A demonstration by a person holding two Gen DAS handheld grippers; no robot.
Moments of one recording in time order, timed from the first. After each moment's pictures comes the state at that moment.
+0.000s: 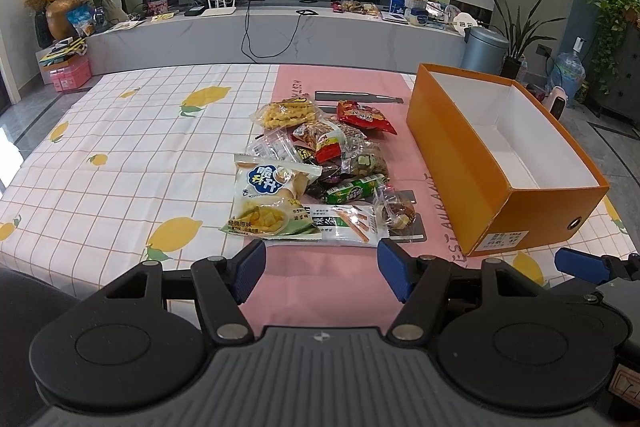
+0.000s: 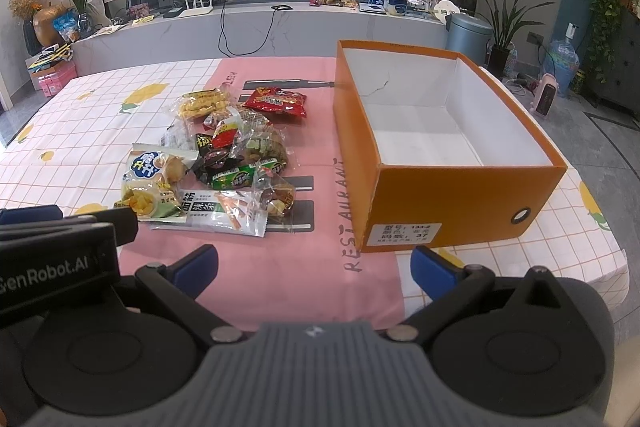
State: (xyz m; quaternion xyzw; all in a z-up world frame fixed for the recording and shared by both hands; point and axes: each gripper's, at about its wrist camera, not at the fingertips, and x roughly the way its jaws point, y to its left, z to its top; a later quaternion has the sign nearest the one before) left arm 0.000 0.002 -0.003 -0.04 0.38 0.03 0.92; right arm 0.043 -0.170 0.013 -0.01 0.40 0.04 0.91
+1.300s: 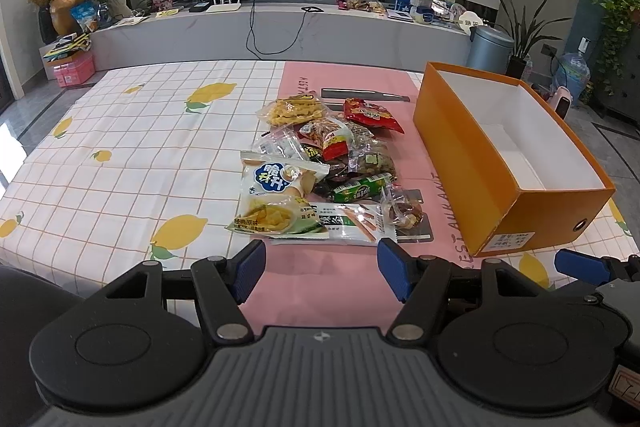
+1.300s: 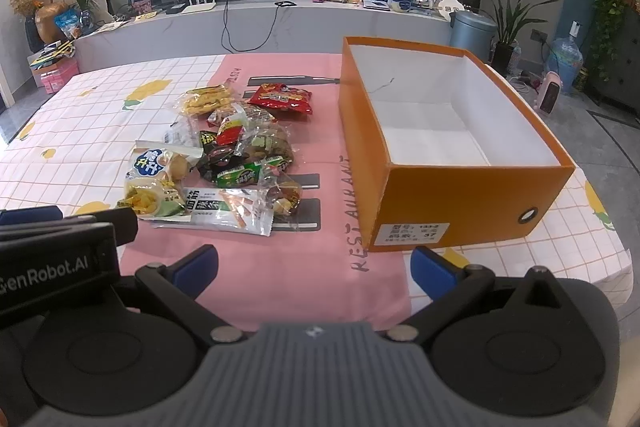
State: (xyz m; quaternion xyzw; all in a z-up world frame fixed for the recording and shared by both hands) left arm 0.001 0.005 -0.003 -0.04 0.38 0.03 0.92; right arm 0.047 -0.166 0.011 -0.01 0.41 0.04 0.91
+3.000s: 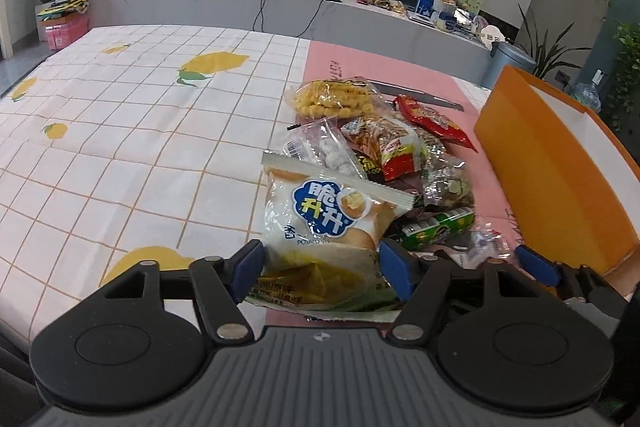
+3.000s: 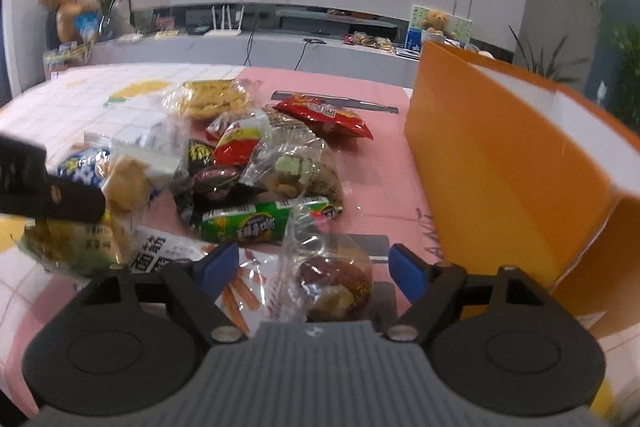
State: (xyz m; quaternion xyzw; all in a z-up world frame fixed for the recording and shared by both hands) left arm 0.100 0.072 -0.089 -0.10 0.38 0.03 0.92; right arm 0.158 -0.111 -0.115 -0.04 0.32 0.07 0.94
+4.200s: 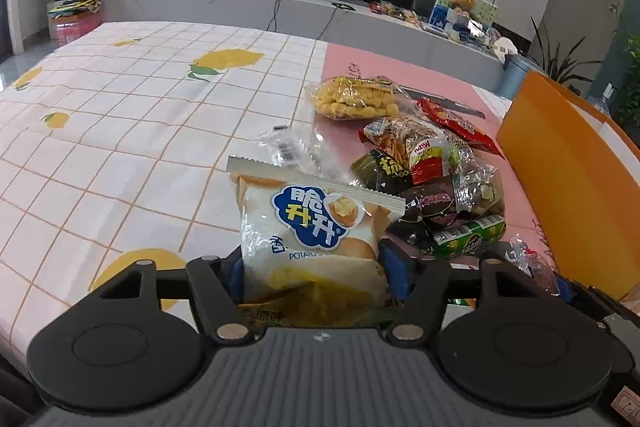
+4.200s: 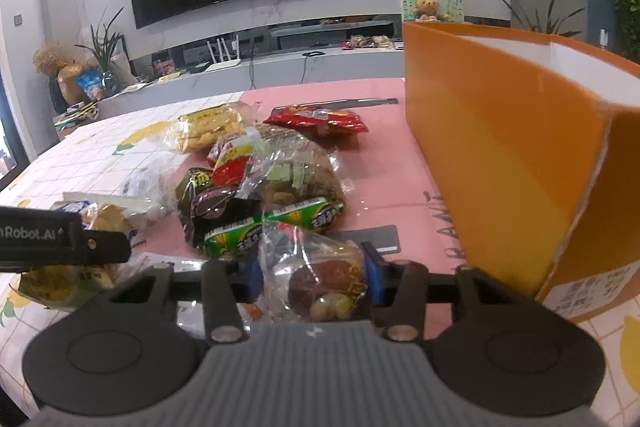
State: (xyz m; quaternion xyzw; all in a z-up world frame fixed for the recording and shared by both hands) left arm 0.104 0.080 -0.110 -0.12 0.36 0.05 0.92; right arm 0.155 -0.135 -0.120 0.06 0.31 0.10 0.94
